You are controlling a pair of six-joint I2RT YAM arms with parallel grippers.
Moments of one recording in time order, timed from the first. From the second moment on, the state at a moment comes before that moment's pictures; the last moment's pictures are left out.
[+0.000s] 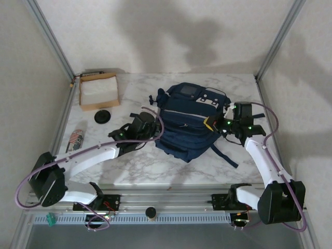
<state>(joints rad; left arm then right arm) -0.79 1.37 0.95 -0.17 -0.19 -0.49 0.11 1.15 0.87 -0.49 -0.65 0.79</state>
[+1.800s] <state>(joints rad) -0.87 1.39 0.99 -0.02 0.02 -0.60 0.36 1.11 0.72 -0.11 -0.29 1.34</state>
